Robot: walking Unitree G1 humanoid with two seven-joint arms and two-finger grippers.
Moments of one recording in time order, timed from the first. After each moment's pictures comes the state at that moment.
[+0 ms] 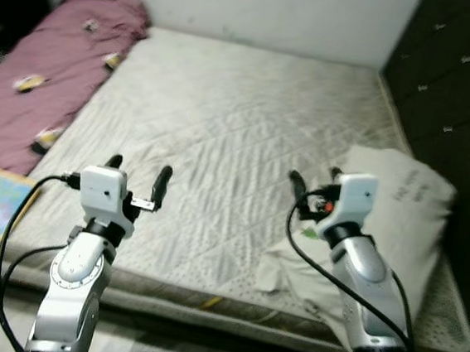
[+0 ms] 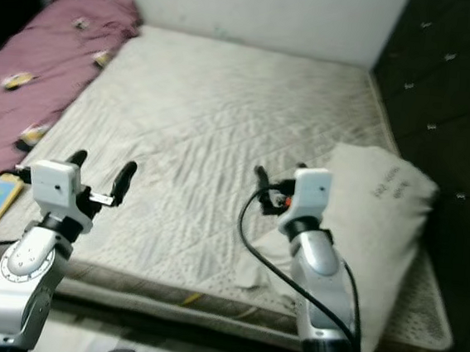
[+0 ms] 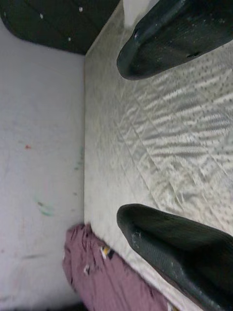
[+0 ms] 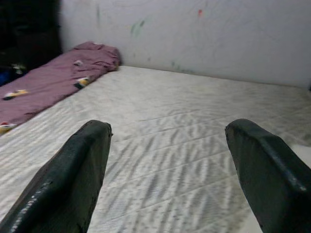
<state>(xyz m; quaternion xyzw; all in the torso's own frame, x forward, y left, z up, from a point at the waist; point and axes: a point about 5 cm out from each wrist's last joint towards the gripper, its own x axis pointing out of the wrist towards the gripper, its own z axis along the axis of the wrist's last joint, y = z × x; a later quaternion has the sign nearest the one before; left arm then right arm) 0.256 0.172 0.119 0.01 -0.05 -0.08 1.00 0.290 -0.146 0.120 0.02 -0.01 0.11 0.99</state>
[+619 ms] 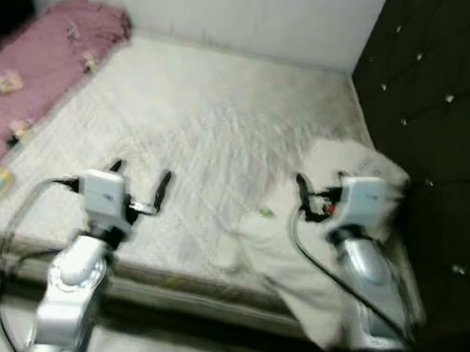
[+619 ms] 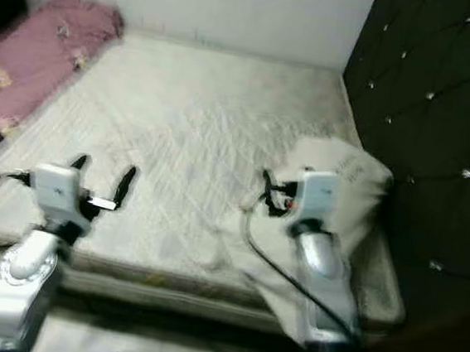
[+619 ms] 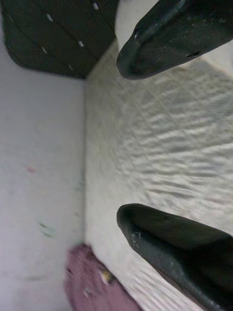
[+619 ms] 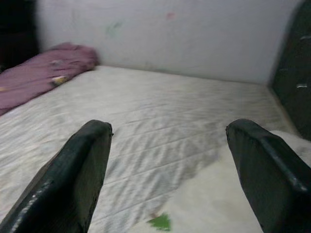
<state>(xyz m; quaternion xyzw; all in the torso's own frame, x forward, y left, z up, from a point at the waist) 0.252 0.173 0.113 0.01 -0.04 -0.08 1.00 0.290 -0.144 0.119 0.02 -0.01 0.11 0.99</state>
